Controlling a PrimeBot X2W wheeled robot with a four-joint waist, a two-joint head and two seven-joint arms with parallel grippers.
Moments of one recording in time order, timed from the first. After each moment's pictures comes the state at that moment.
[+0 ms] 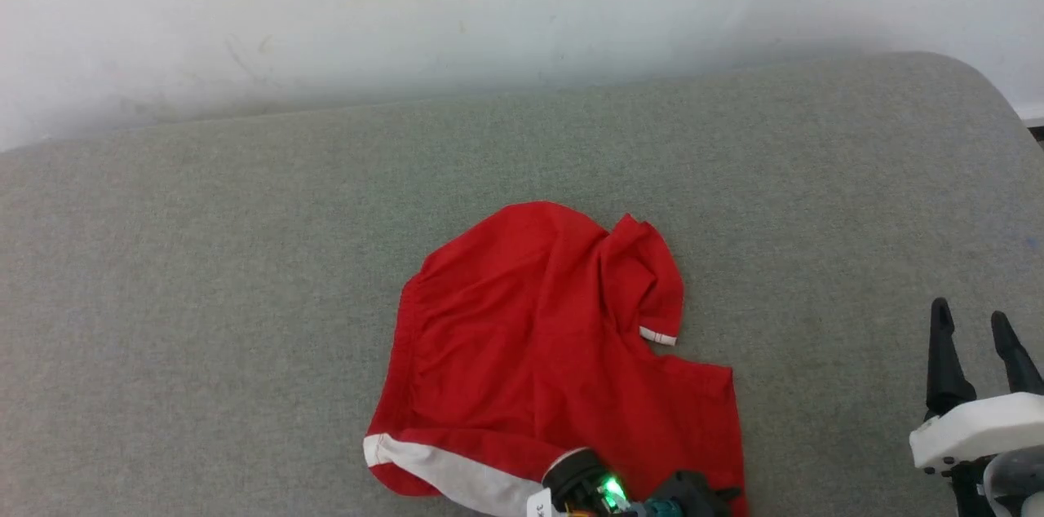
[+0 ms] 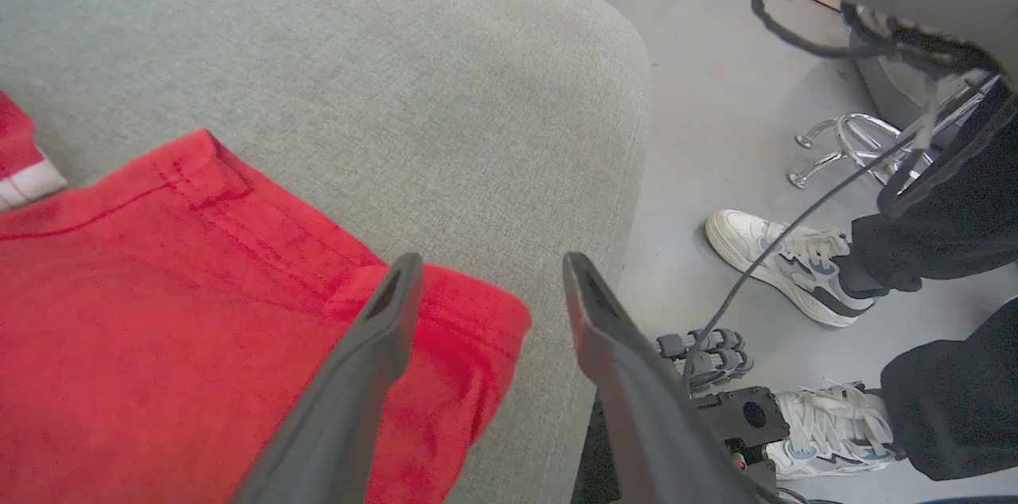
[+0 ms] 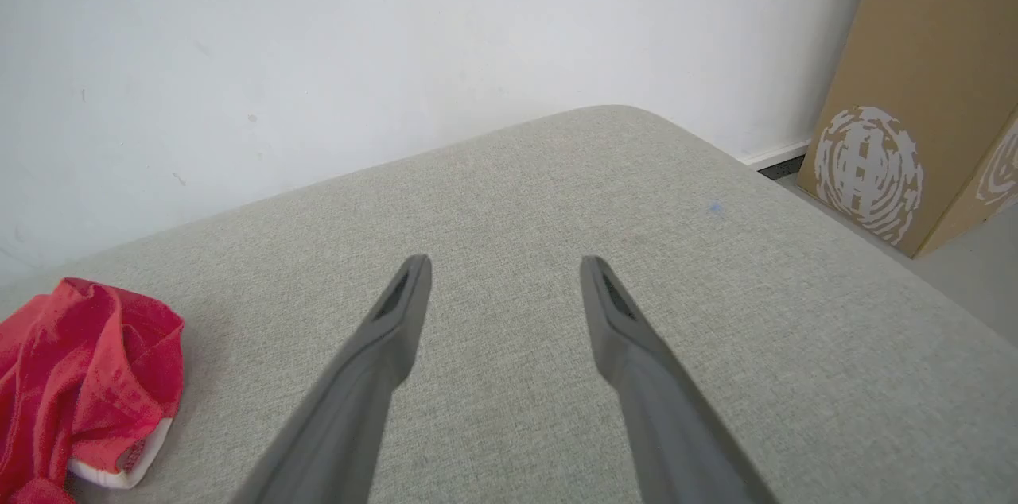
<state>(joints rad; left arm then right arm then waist) -0.36 0.05 -1.14 0.41 -0.47 -0.10 0.01 -0.05 -0.05 -0.31 0.21 0.22 0.13 -0.10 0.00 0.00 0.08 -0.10</state>
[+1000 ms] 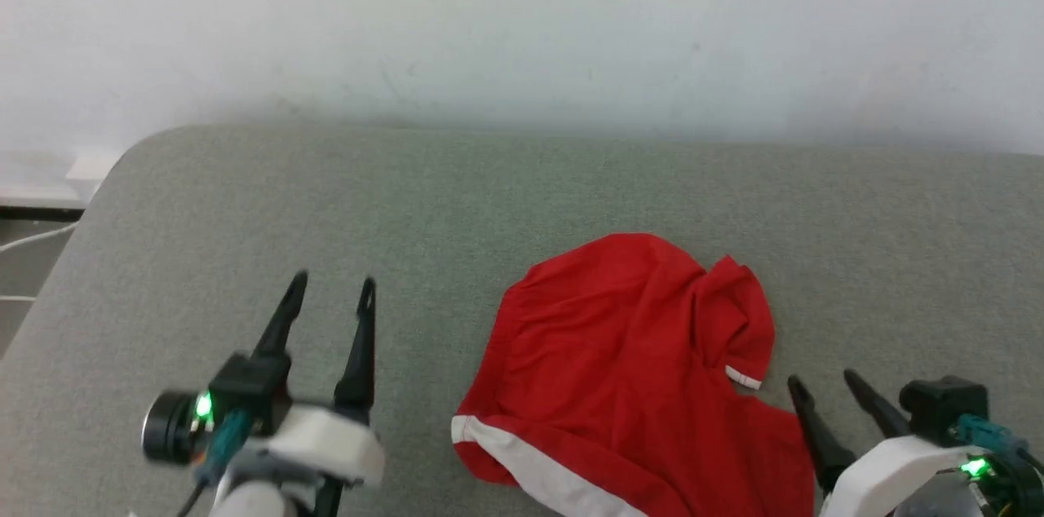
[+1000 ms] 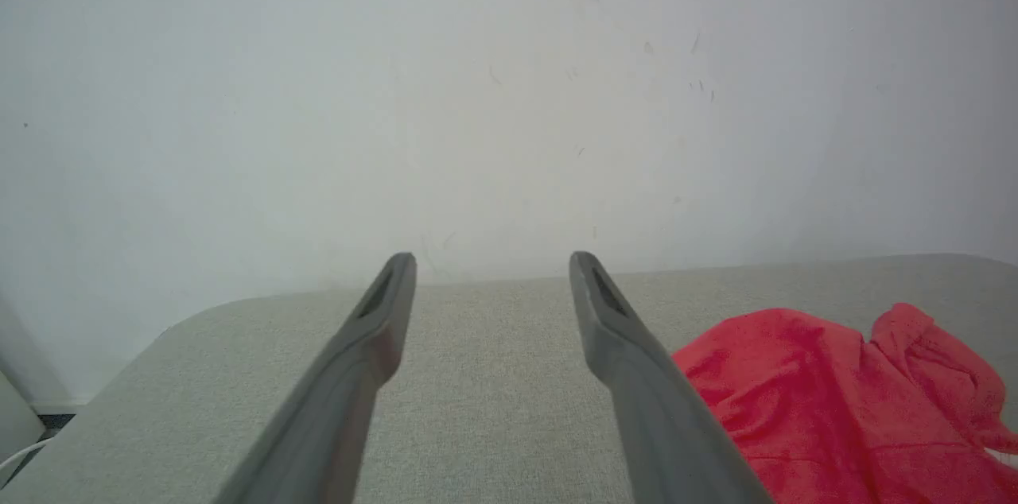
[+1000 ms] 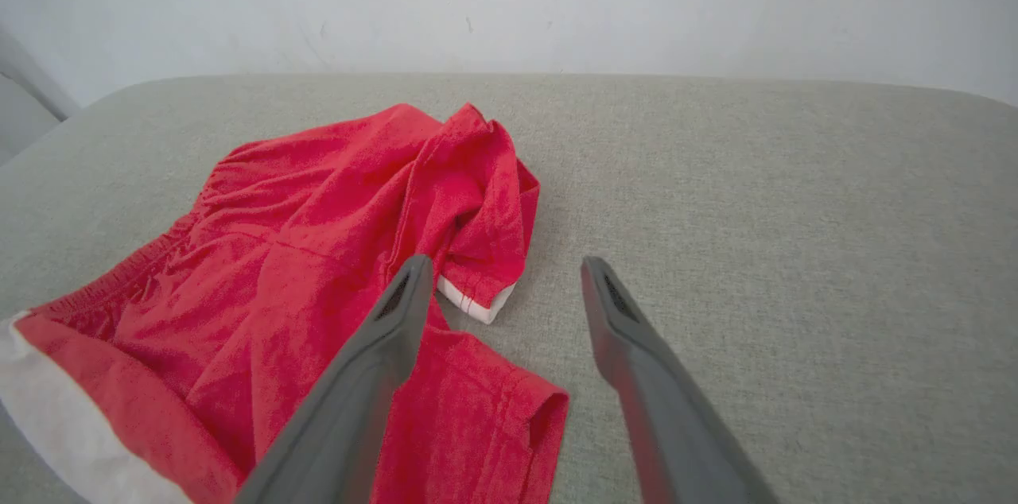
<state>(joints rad) -0.13 0.39 -0.44 0.06 -0.42 0.26 -0.26 0.10 -0.12 -0.01 0.05 0.24 0.13 0.13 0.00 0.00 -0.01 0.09</state>
